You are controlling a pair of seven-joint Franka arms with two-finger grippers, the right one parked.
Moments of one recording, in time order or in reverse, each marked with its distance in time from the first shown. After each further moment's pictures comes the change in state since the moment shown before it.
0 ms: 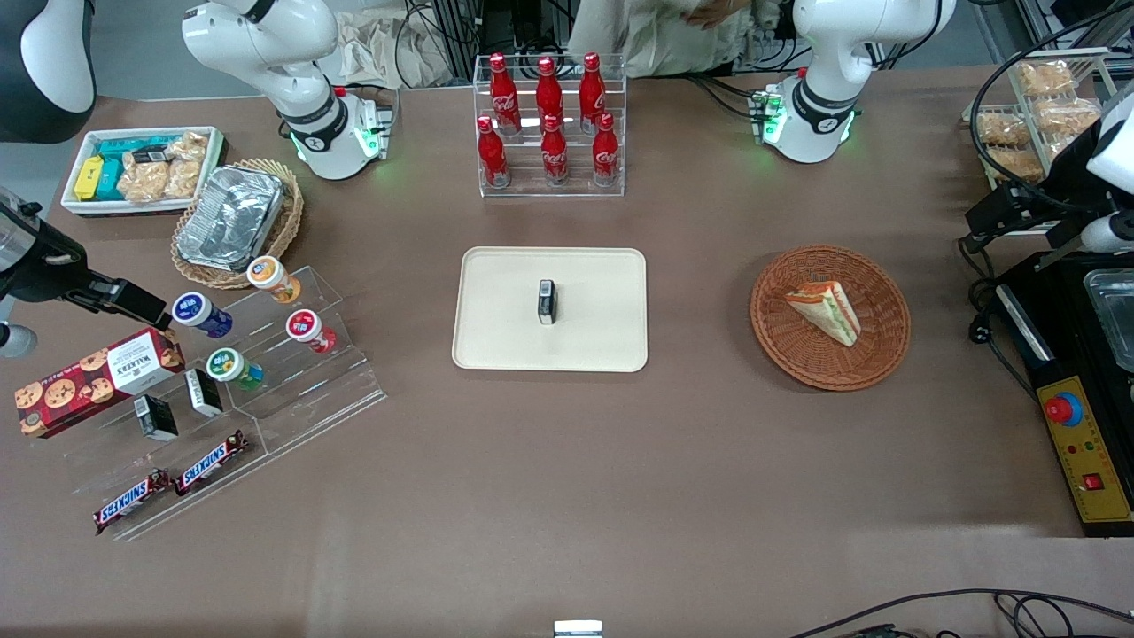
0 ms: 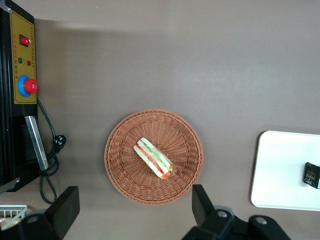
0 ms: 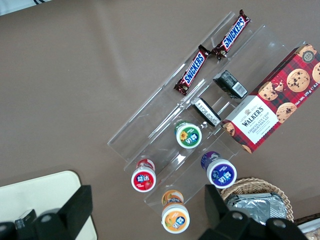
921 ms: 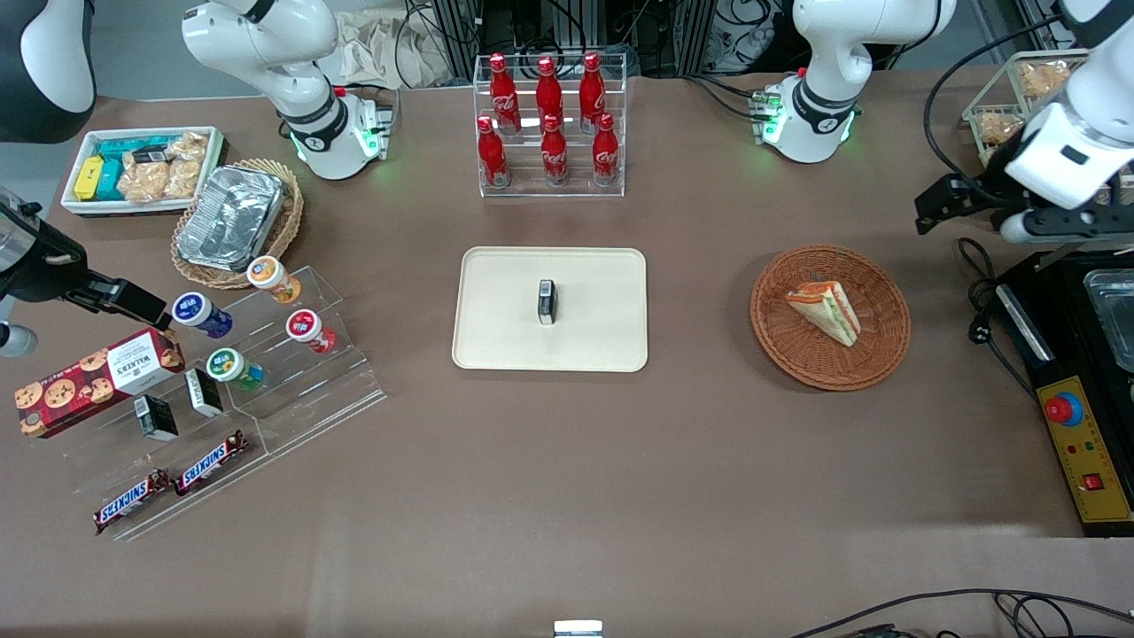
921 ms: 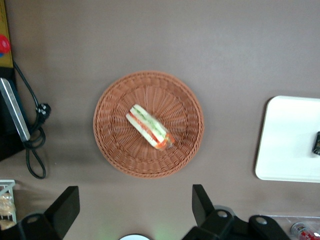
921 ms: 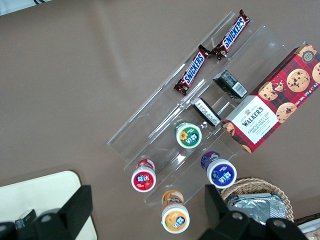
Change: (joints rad) arm -0.039 -0.139 -0.004 -0.275 -0.001 0.027 -0.026
